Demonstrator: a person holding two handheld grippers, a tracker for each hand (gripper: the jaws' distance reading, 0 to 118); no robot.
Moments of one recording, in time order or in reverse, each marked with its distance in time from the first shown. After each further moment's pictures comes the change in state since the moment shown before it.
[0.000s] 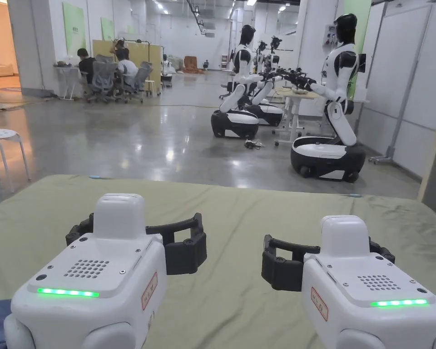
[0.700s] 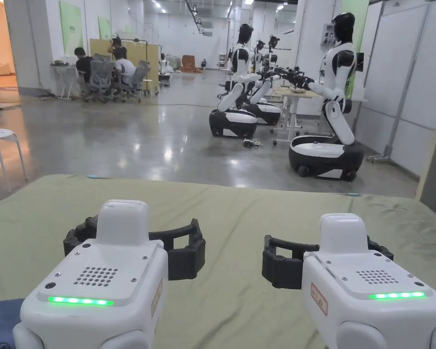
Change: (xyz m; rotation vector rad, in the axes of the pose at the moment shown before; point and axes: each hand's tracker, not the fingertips) left arm 0.004 -0.006 -0.005 -0.006 0.070 -0.061; right arm 0.004 0.006 -0.001 -0.039 0.009 -0.028
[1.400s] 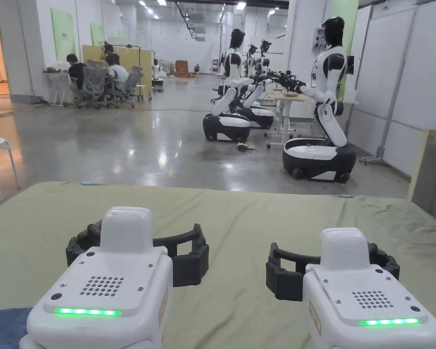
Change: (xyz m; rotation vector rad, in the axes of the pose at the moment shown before) left arm 0.019 -0.001 0.005 0.012 0.005 -0.016; right arm 0.011 -0.016 0.001 0.090 -0.122 0.063
